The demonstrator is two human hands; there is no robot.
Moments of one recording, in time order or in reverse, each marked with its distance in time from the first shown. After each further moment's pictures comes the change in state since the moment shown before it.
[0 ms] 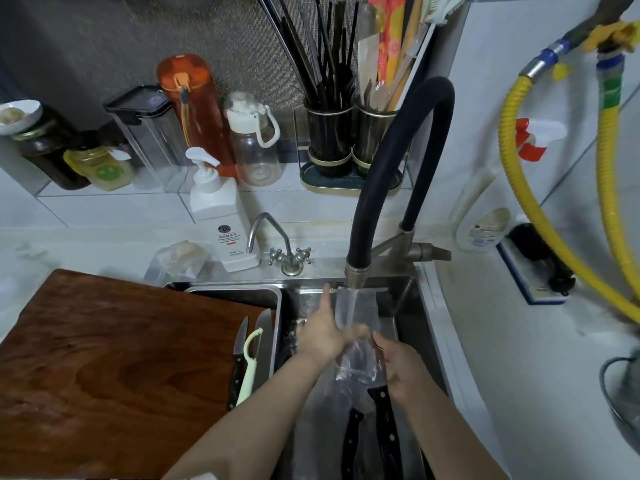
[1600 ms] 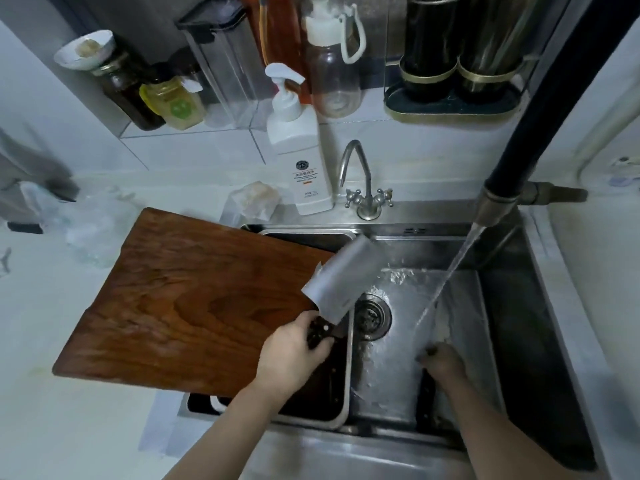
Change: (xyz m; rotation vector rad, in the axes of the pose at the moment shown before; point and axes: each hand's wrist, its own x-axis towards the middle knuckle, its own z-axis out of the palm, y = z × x) left_hand -0.104 -0.146 -0.080 0.283 0.234 0.016; right_hand 0.077 0.140 -0.008 -0.985 0.251 0.114
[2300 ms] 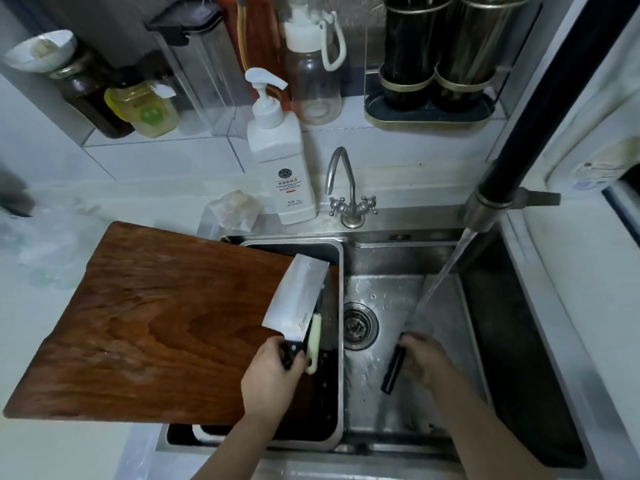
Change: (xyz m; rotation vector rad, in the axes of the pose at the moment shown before) left_hand 0.005 -0.039 0.038 -0.073 0.121 -0.239; right_hand 0.000 -0.031 0.007 0.699 -0.076 0.129
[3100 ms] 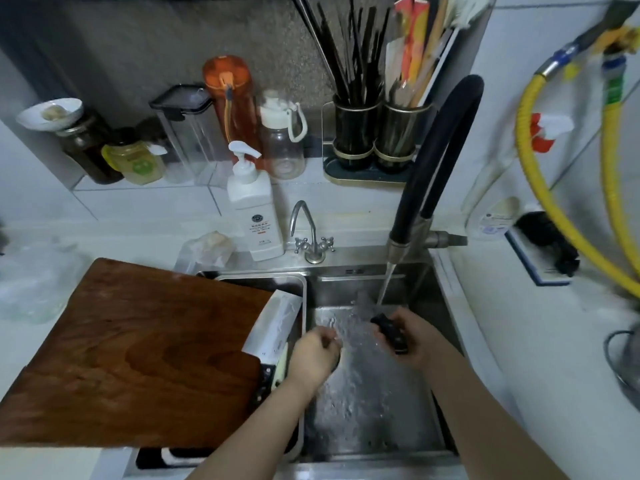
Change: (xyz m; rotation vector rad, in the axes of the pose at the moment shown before) left_hand -0.007 0.126 0.009 -0.296 -0.321 0.128; right_hand -0.109 -0.106 -0.049 0.500 -0.339 0.079
